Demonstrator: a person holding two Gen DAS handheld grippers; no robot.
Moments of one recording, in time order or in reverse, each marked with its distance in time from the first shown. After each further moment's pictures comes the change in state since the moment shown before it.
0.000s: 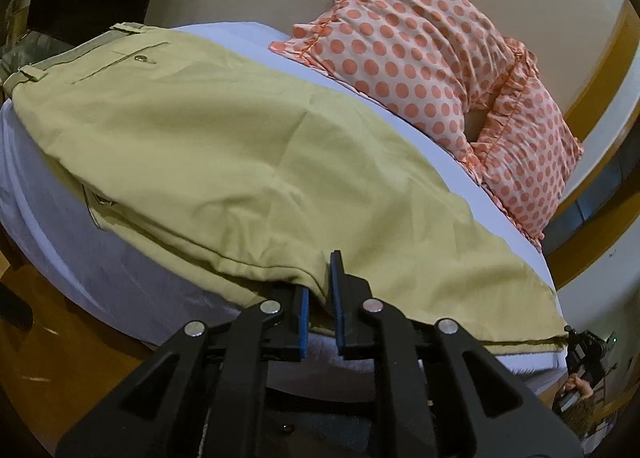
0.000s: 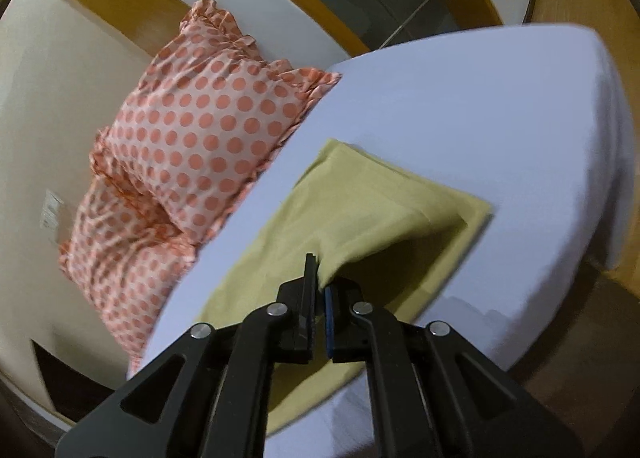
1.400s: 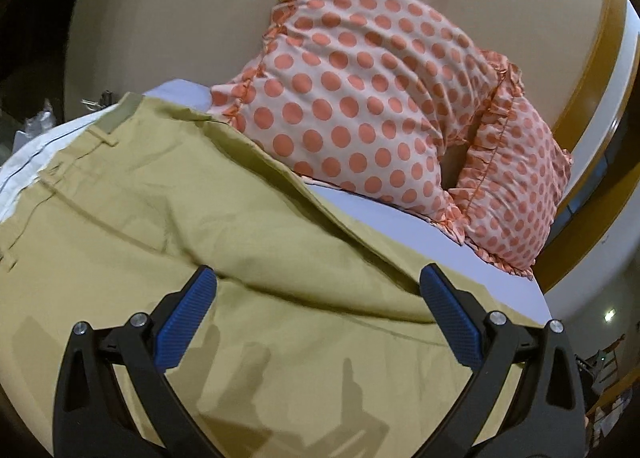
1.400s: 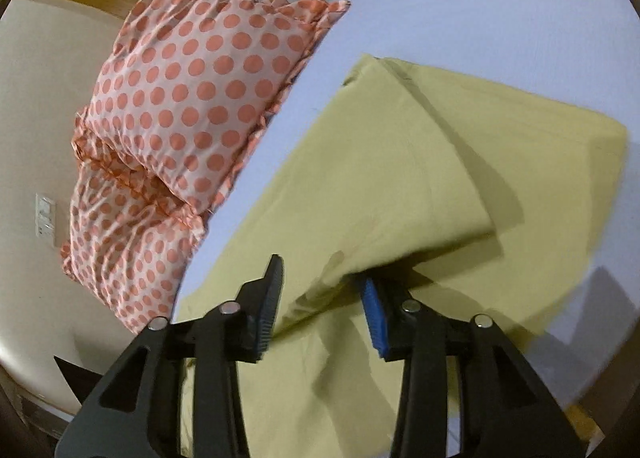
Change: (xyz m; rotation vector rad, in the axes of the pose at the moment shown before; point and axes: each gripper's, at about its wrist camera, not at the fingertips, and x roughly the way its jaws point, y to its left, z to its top) left arm 0.084 -0.065 0.149 0.128 -0.040 -0.075; right arm 0.079 0.036 -0.003 0.125 0.208 0.051
